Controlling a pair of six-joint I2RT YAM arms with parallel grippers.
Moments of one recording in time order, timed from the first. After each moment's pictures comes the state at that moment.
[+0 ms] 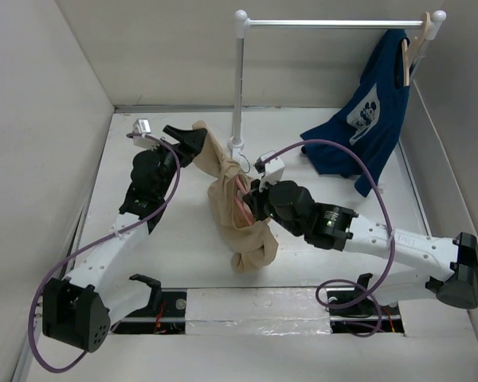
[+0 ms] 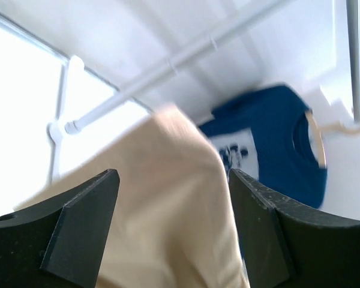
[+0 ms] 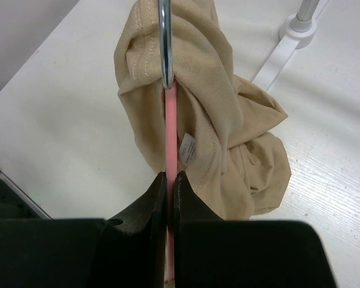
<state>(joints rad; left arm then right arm) -0.34 1.04 0.74 0.32 -0.04 -0.94 1.14 1.24 1.10 -0.21 0.46 0.36</state>
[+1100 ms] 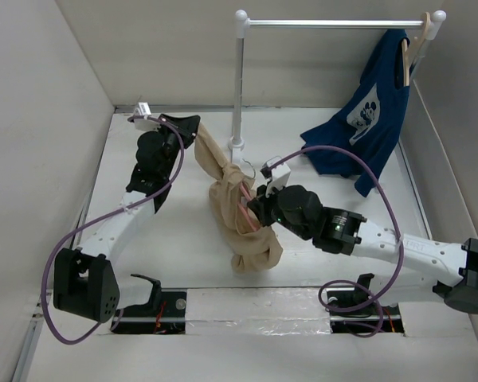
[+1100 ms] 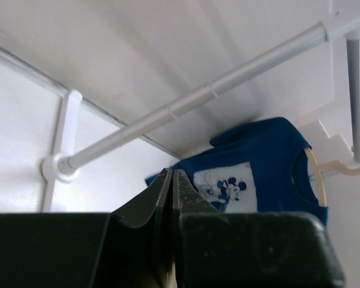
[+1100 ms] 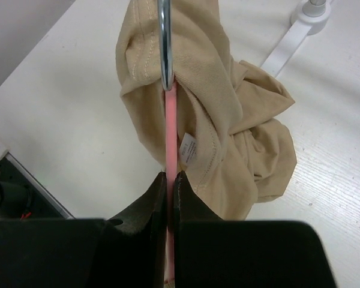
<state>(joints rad) -0.29 1.24 0.88 0.41 -0.06 -0.98 1.14 1.17 1.03 -0.21 0.41 0.37</state>
